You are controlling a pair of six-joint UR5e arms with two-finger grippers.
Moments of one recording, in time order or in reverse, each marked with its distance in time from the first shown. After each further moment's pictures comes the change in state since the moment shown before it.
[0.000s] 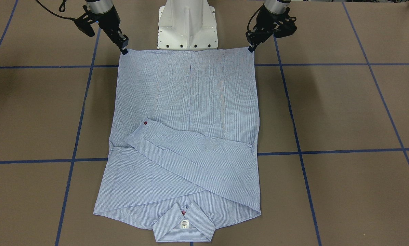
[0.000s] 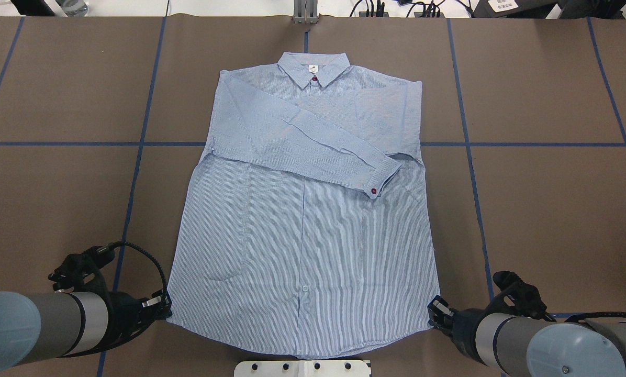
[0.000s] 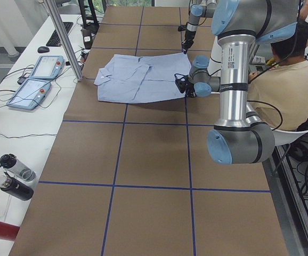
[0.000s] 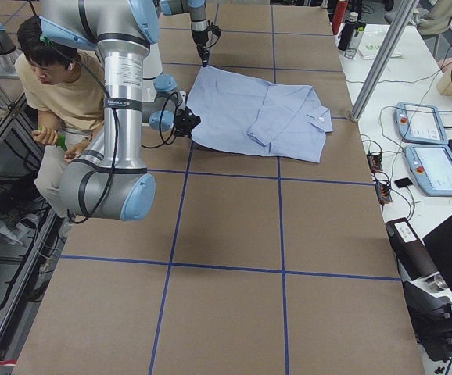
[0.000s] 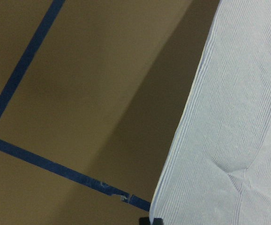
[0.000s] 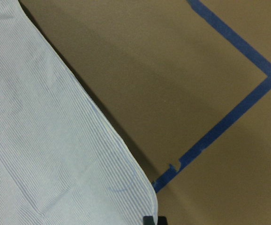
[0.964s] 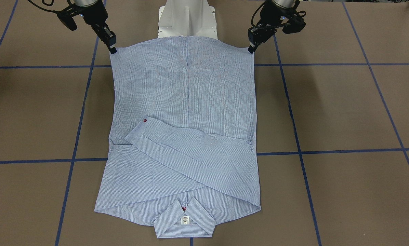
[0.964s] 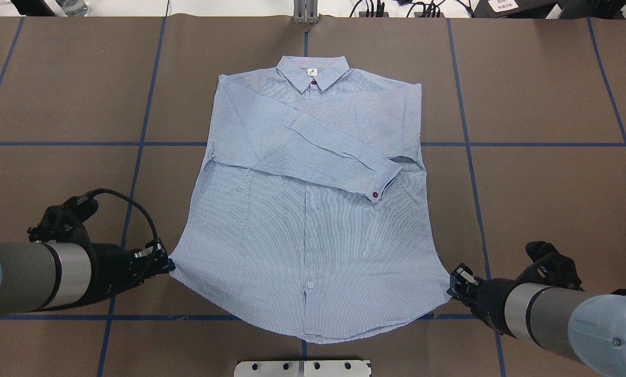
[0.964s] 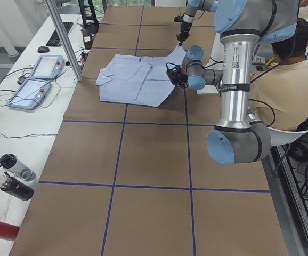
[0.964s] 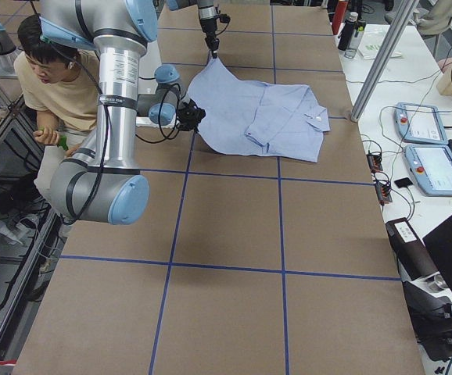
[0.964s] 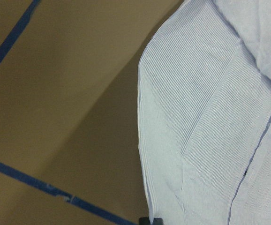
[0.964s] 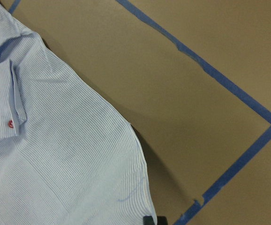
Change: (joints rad) left arm -0.204 -0.074 -0.026 -0.002 -0.081 0.047; right arm 0.119 -0.031 0.086 -0.042 0.008 -0.004
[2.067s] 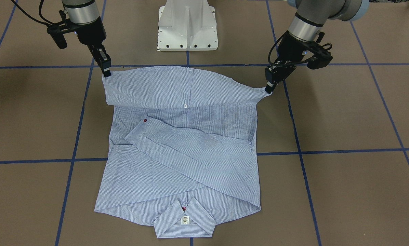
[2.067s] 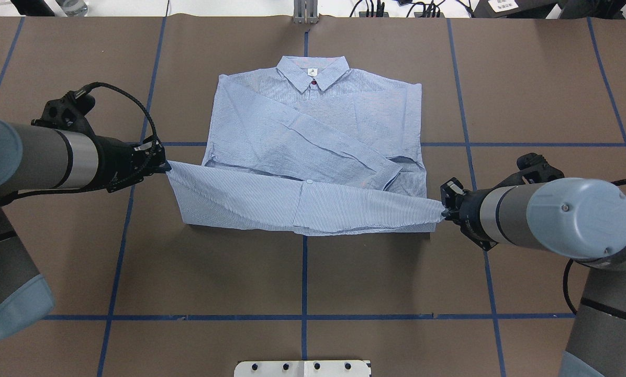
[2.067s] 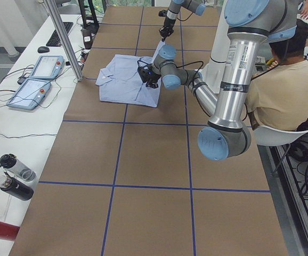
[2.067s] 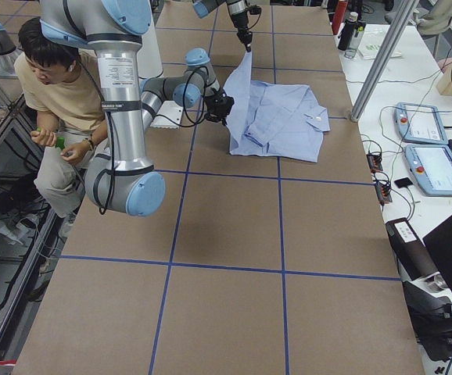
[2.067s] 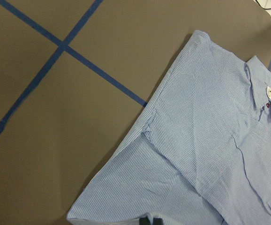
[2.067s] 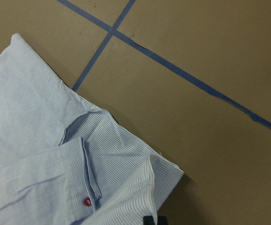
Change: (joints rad) left arm -0.288 -0.197 0.241 -0.013 -0.097 0.155; right arm 0.316 0.287 -0.098 -0.285 0.156 -0.113
